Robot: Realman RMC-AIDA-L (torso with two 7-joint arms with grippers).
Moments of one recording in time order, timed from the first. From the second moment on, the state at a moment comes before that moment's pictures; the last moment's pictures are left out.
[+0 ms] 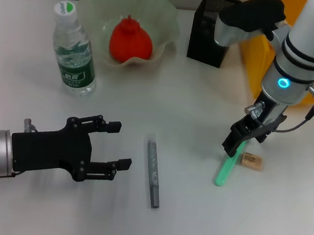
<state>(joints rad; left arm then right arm) -0.42 -2.06 0.81 0.45 1.90 1.56 -0.93 1.10 2.09 -1.35 -0.62 -2.77 -1.48 2.88</state>
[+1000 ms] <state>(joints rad) -0.42 -2.06 0.81 0.46 1.90 1.56 -0.92 1.11 2.09 -1.36 -0.56 -2.75 -1.42 2.96</state>
